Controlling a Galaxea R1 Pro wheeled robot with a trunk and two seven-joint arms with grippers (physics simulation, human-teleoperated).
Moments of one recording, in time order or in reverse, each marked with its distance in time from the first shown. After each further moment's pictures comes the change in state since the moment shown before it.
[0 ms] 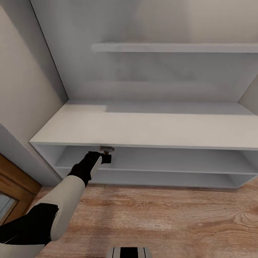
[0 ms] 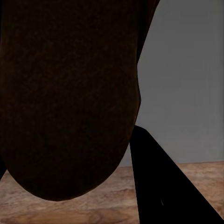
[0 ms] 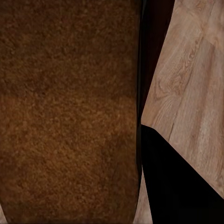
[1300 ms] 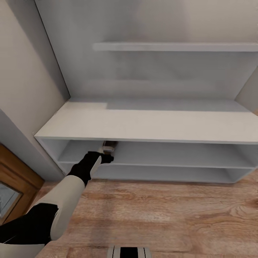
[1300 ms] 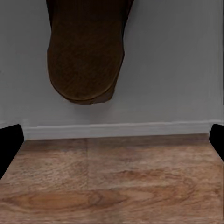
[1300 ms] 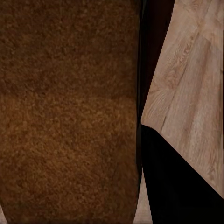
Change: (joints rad) left arm -0.001 0.003 0.007 0.000 -0.002 -0.002 -0.001; right arm 0.000 0.000 0.000 0.003 0.000 0.000 -0.002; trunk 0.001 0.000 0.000
